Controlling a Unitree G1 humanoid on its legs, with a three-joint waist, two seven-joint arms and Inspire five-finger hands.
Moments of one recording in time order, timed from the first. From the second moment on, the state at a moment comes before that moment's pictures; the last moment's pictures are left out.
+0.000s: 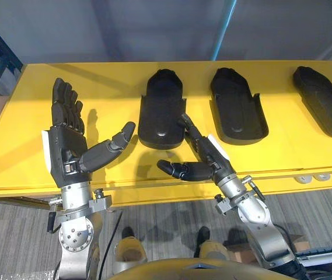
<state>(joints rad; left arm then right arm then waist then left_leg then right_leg) 0.35 0.13 0.01 -0.45 -0.11 -0.45 0.23 0.14 -0.28 0.29 -0.28 0.01 -0.11 0.13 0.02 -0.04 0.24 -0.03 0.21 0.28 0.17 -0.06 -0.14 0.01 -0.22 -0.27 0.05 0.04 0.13</state>
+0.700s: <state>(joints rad) 0.35 0.13 0.01 -0.45 -0.11 -0.45 0.18 0.14 -0.27 0.18 -0.33 0.03 -0.26 -0.02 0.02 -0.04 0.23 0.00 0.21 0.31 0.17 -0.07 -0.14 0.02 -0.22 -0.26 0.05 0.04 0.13</state>
